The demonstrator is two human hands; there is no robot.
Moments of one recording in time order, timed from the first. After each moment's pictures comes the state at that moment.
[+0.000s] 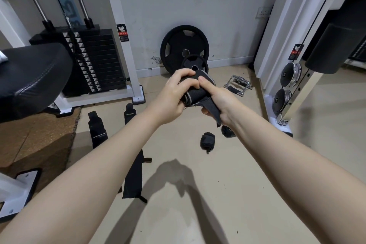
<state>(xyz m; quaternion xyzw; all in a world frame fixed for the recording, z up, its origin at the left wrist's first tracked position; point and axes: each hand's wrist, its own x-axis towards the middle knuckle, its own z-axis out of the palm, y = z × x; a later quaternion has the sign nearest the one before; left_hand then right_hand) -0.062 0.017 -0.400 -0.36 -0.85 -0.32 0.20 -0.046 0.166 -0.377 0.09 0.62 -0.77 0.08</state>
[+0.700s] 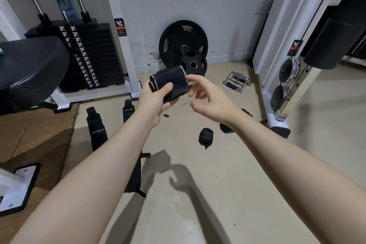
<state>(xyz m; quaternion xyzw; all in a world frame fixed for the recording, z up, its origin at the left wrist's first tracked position) -0.064 0.013 -0.418 0.08 -0.58 -0.81 0.02 -0.042 0.182 -0.402 -0.25 0.88 -0.40 -0.07</state>
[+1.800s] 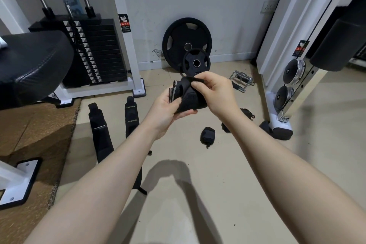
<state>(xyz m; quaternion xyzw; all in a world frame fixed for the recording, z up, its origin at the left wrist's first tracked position) -0.030 0.021 -0.424 -0.05 -0.57 -0.82 -0.07 -0.054 0.160 -0.404 -0.15 0.83 -0.51 -0.19</state>
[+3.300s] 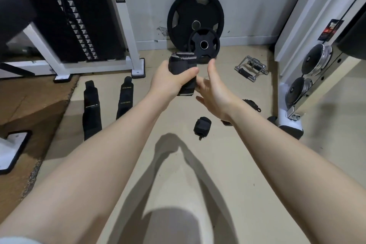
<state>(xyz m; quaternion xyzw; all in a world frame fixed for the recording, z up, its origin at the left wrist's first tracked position) -0.097 0.110 -0.450 0.09 -0.76 -0.64 0.07 -0.111 0.237 -0.467 -0.11 0.70 -0.65 0.28</state>
